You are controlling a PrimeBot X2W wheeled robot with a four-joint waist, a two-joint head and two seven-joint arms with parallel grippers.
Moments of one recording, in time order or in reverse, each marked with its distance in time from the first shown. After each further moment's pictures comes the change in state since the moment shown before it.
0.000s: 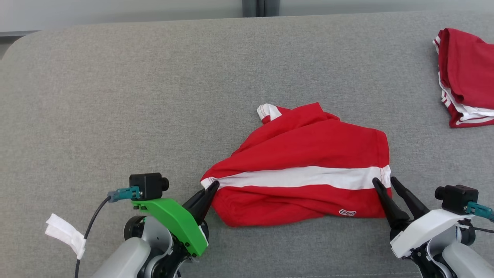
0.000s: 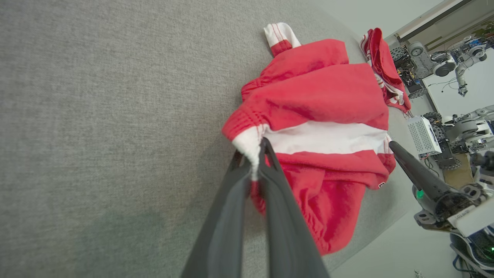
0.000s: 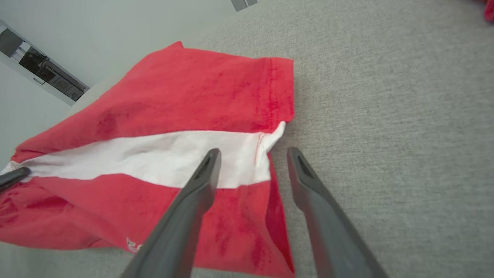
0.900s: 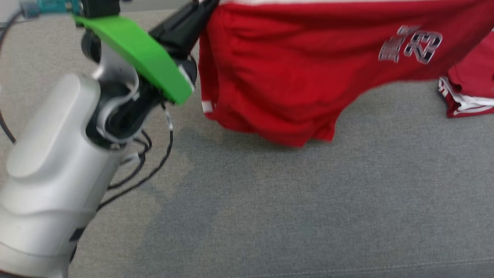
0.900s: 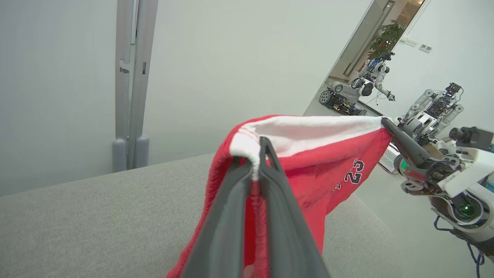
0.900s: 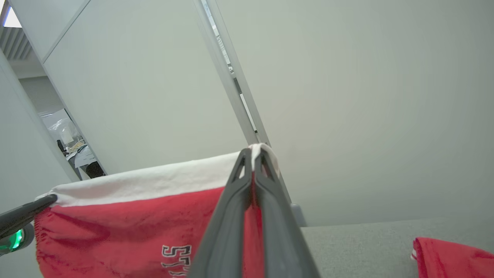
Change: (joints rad) left arm -0.595 0.002 0.105 -0.111 -0.002 -0.060 0.164; right arm -0.443 -0.308 -0.113 -0.265 0.284 0.000 -0.030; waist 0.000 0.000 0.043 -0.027
